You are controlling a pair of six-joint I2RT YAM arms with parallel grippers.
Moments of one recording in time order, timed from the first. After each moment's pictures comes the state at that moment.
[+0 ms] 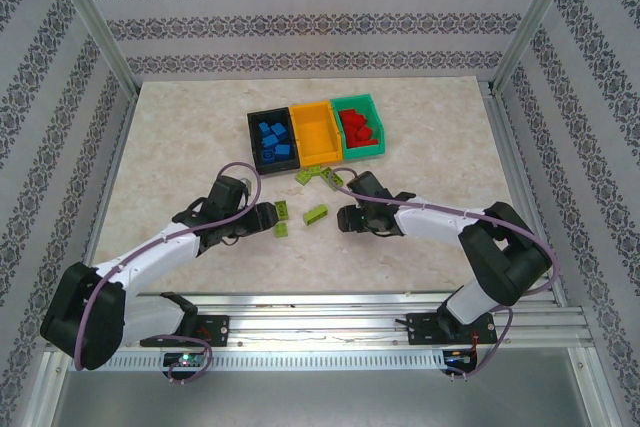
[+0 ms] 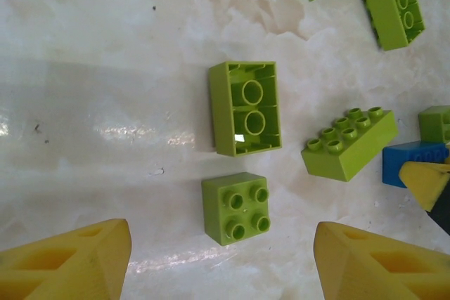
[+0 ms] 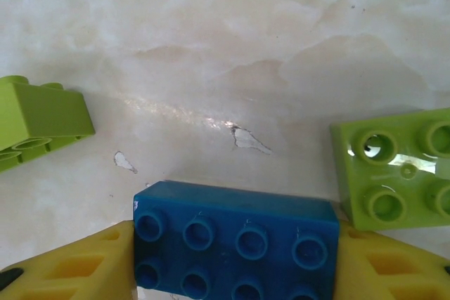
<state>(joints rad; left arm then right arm) -0.44 1.19 0.57 -0.29 0.17 -0.74 0.65 1.56 0.77 -0.28 -0.01 0.51</state>
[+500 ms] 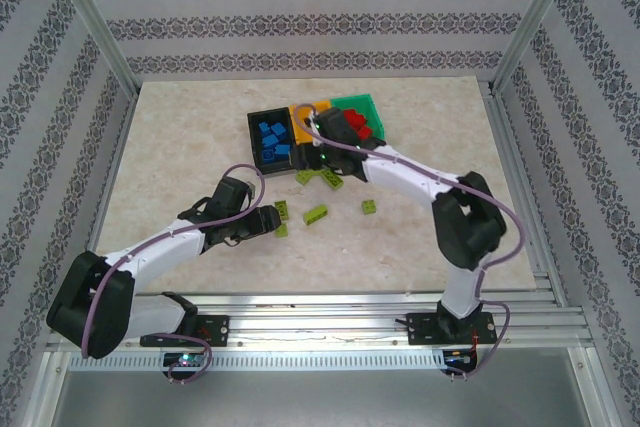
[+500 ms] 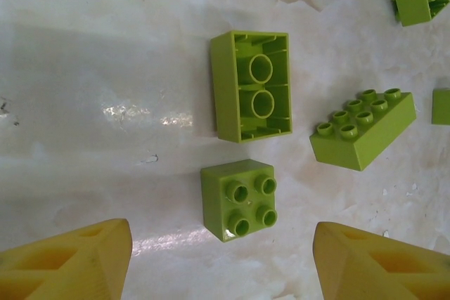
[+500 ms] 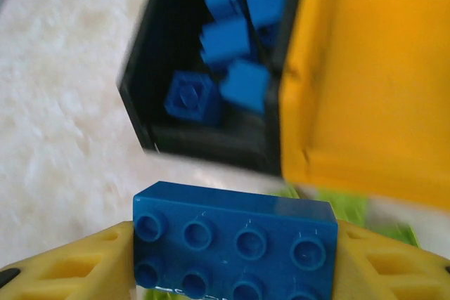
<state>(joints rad) -0.44 1.25 0.58 -0.28 0.23 -0.74 0.65 1.90 1.48 -0.32 -0.14 0.41</state>
